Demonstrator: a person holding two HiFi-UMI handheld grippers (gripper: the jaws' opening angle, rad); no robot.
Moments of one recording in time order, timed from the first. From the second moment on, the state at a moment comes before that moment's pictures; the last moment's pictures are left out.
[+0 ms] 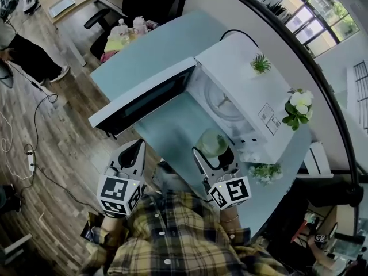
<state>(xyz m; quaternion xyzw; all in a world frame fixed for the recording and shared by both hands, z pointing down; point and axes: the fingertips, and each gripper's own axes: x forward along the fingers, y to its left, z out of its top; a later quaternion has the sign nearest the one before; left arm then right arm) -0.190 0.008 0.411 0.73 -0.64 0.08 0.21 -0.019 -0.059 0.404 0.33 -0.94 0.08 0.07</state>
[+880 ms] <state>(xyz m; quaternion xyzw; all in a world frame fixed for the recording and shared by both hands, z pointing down) -0.088 -0.111 0.405 0.86 -0.47 0.13 0.17 0.075 -0.097 0.401 0.50 -0.86 0.09 0.04</state>
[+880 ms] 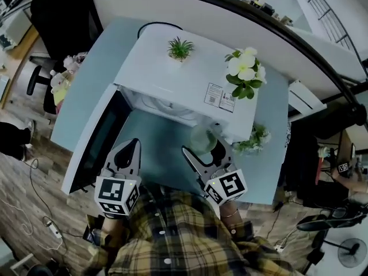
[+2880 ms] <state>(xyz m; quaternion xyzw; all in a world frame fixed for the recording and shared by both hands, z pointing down) -0.092 -0.125 0.438 0.89 -0.38 0.16 0.18 0.022 -0.140 0.458 0.55 -0.83 0.08 0.07</state>
